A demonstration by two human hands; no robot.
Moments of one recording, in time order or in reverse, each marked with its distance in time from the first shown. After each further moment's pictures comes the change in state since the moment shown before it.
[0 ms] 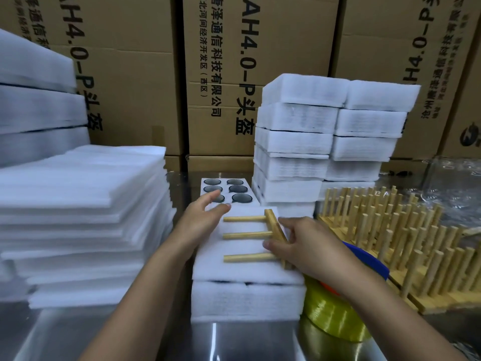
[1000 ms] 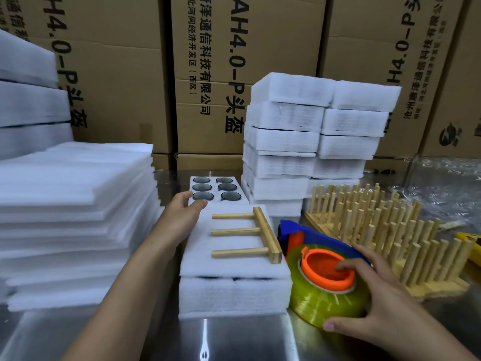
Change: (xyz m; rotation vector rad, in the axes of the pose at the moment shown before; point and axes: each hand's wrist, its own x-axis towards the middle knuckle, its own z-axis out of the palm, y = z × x) left_hand 0.003 -0.005 -0.007 0.025 0.126 -0.064; right_hand -0.090 0.081 -0.022 0.069 -0.195 0.195
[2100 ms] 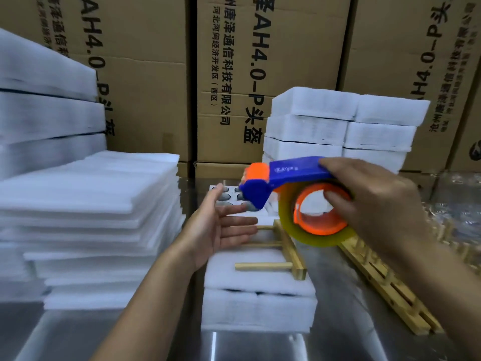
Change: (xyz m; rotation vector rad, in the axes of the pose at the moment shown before) left_hand -0.028 0.033 -0.009 -0.631 -0.468 -0.277; right_hand 0.073 -0.090 -0.053 -0.473 1.018 -0.700
